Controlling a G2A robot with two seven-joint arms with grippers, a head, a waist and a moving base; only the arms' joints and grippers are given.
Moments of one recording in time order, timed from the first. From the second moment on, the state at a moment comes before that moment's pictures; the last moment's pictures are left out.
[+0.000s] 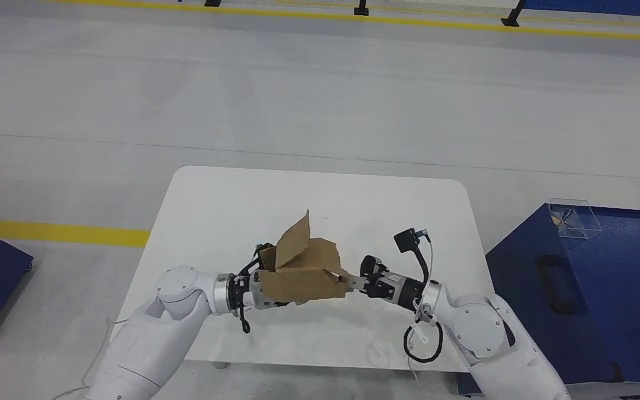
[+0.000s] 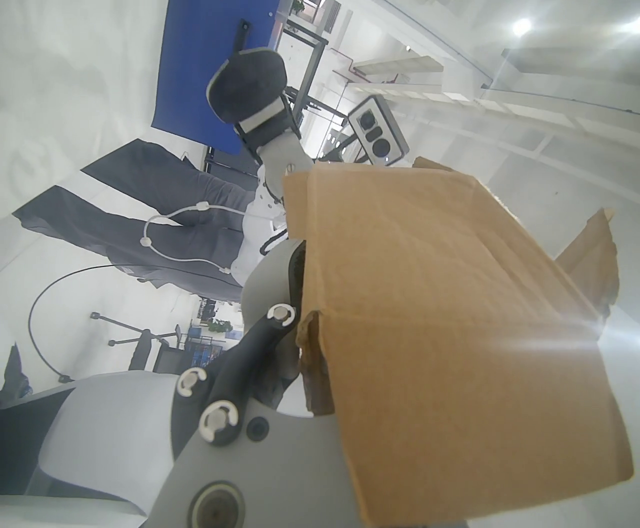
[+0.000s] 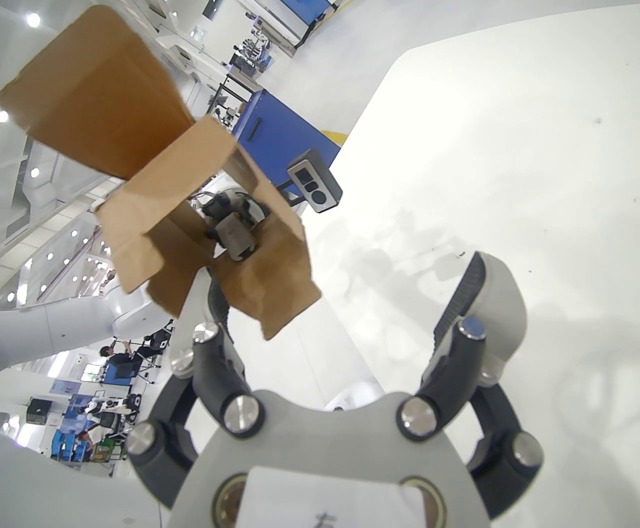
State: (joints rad) left arm 0.99 -1.15 -1.03 -1.32 -0.76 0.15 -1.22; right arm -1.31 -1.03 1.24 -1.77 -0.18 -0.27 0.65
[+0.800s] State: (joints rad) left arm 1.05 -1.13 -1.02 -1.40 -0.70 0.14 -1.26; right arm -1.28 -1.04 1.23 -1.72 -0.15 -0.24 0.62
